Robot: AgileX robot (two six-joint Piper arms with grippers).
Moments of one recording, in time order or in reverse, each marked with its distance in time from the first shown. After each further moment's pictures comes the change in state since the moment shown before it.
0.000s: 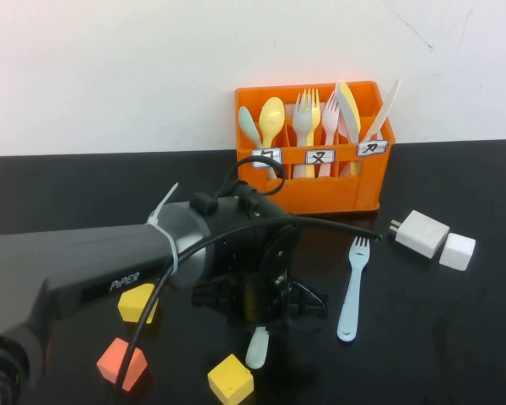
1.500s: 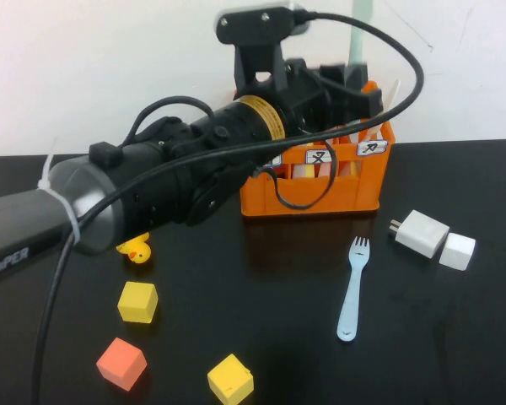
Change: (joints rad) right arm 0.000 0.000 0.000 0.007 -0.003 0.000; left arm 0.112 -0.190 0.010 0.228 -1.136 -0.011
